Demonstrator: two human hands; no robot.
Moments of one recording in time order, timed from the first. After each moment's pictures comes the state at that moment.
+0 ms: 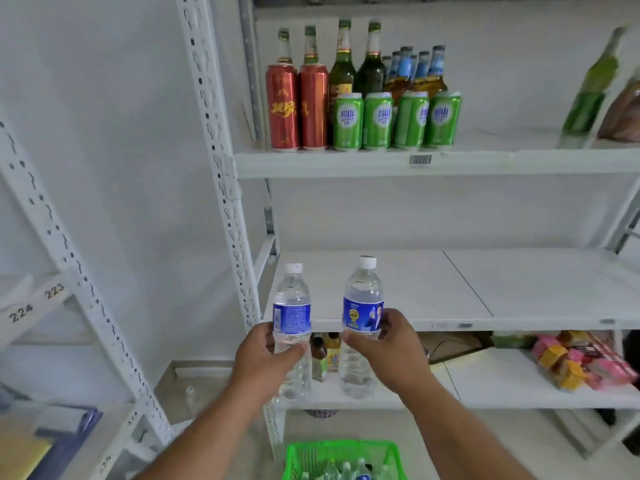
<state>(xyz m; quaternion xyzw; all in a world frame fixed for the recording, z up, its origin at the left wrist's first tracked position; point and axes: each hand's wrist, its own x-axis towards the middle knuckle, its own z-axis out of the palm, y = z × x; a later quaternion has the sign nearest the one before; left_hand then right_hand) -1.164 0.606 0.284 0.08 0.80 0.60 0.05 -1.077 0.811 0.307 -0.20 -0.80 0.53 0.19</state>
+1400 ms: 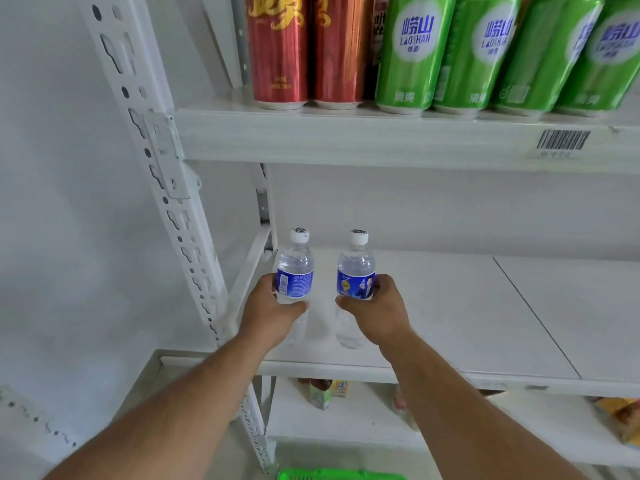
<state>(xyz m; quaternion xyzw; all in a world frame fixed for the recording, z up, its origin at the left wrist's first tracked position) -1.444 0.716 0.246 0.05 0.84 0.53 0.02 -1.372 0.897 0.255 -0.24 -0.77 0.57 0.15</state>
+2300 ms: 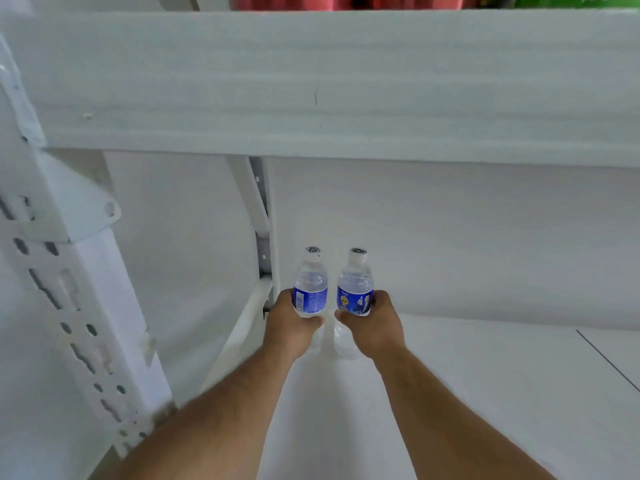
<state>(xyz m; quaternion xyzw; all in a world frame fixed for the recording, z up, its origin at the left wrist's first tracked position) -1.655 0.795 0.177 0.06 0.82 0.57 -0.04 -1.598 0.938 0.186 -0.23 -0.80 0.53 0.18</state>
